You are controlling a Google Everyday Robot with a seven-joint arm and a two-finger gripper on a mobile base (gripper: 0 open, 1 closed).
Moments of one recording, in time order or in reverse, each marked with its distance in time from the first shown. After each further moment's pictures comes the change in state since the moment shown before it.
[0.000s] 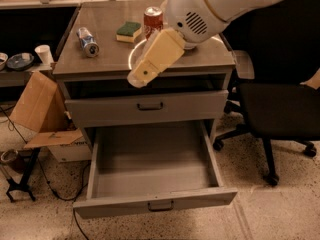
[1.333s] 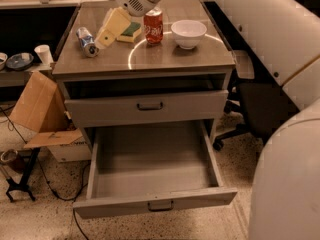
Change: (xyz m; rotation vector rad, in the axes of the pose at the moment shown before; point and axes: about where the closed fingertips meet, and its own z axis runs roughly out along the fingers) arm -0.064 -0.127 0.160 -0.050 -0.122 -0.147
